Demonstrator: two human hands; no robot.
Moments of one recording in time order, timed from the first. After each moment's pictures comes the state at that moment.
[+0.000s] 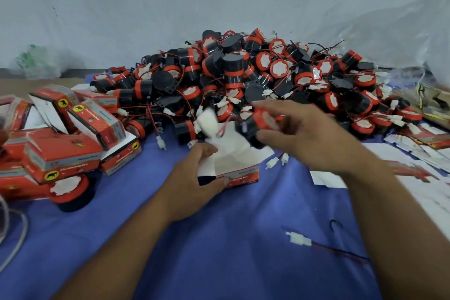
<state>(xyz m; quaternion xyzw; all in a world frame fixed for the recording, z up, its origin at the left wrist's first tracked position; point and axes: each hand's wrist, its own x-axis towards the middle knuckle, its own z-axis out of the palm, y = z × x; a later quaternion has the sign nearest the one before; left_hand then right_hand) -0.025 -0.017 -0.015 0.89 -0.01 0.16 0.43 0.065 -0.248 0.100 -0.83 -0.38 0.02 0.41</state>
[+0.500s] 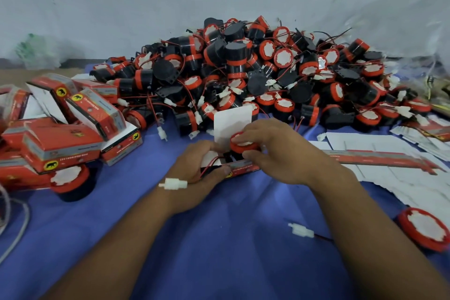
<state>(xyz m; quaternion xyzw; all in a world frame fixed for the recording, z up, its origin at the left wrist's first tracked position) -0.027 -0.020 -0.012 0.91 -0.04 0.16 0.39 0.069 -0.218 0.048 -0.86 -0.46 -0.02 0.22</state>
